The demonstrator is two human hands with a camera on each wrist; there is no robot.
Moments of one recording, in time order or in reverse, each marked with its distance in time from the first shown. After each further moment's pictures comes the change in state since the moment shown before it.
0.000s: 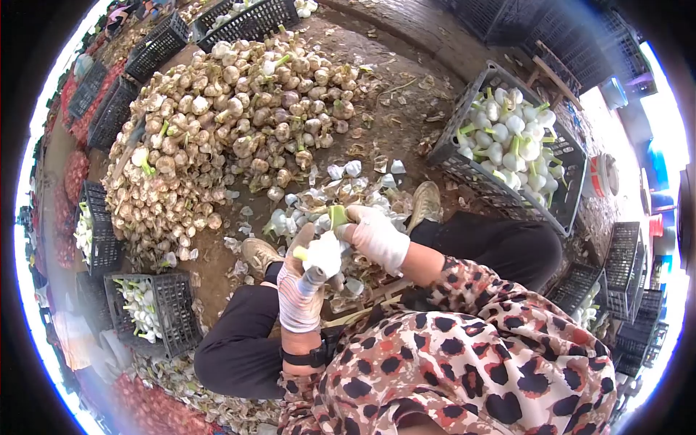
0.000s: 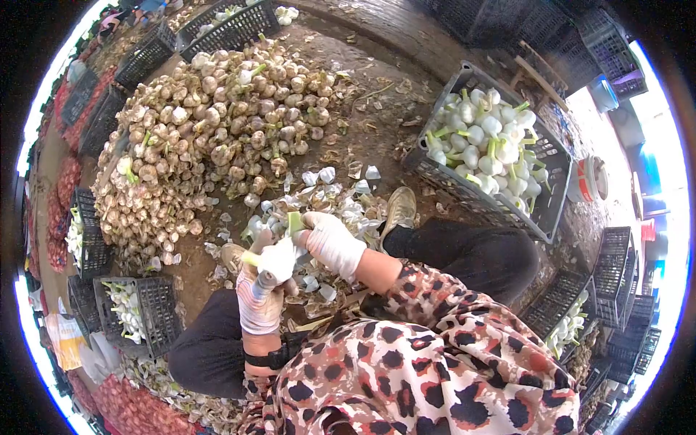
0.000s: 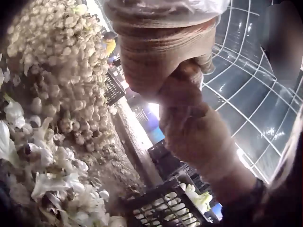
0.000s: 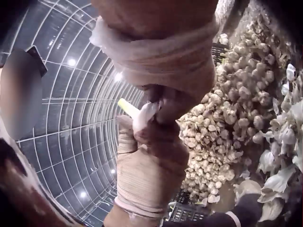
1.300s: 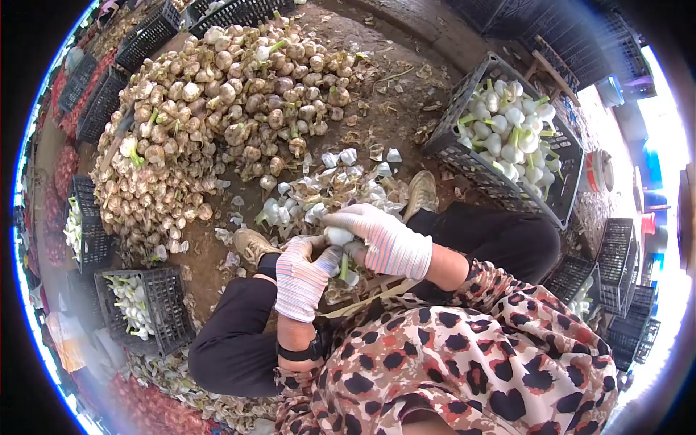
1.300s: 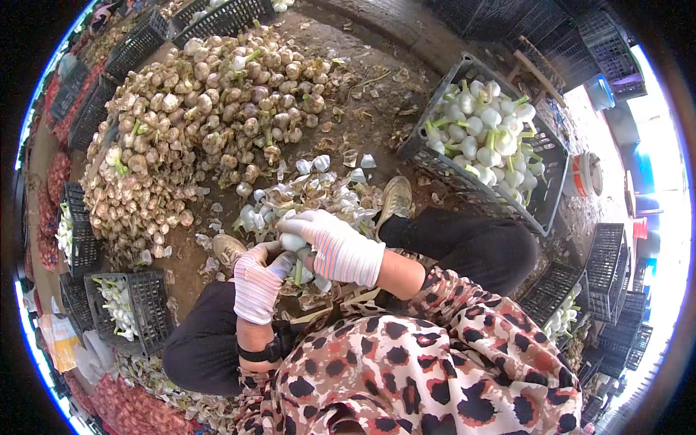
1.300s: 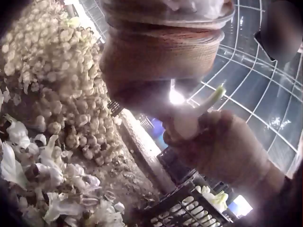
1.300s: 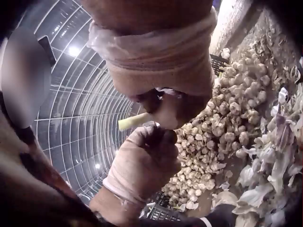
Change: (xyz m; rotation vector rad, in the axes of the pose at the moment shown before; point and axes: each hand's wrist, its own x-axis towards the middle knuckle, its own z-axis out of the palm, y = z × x) left_hand 0.012 -0.002 -0.005 0.829 0.077 0.019; right_hand -0.023 -0.002 -0.014 -0.511 -0.145 -0.591
